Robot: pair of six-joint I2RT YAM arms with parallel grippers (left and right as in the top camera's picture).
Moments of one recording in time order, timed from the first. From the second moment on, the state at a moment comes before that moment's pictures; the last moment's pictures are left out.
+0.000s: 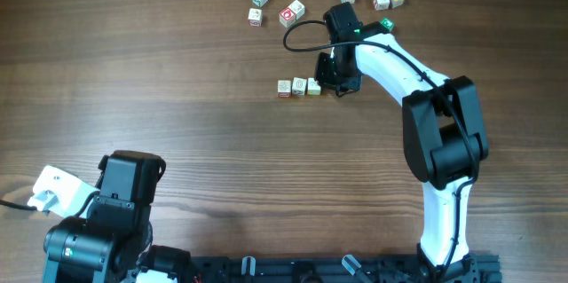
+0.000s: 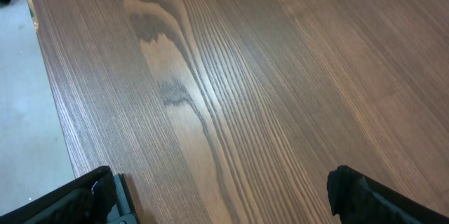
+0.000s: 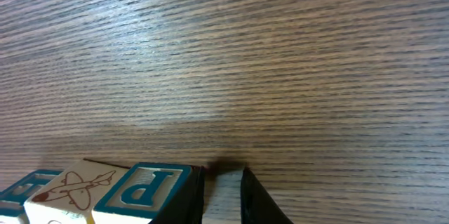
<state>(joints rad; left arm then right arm) -0.21 0.74 1.02 -1.52 -0.74 -1.26 0.36 2.21 1.62 -0.78 -0.16 0.53</state>
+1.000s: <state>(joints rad) -0.21 0.74 1.02 -1.52 -0.74 -1.26 0.36 2.21 1.61 -0.77 -0.19 0.49</state>
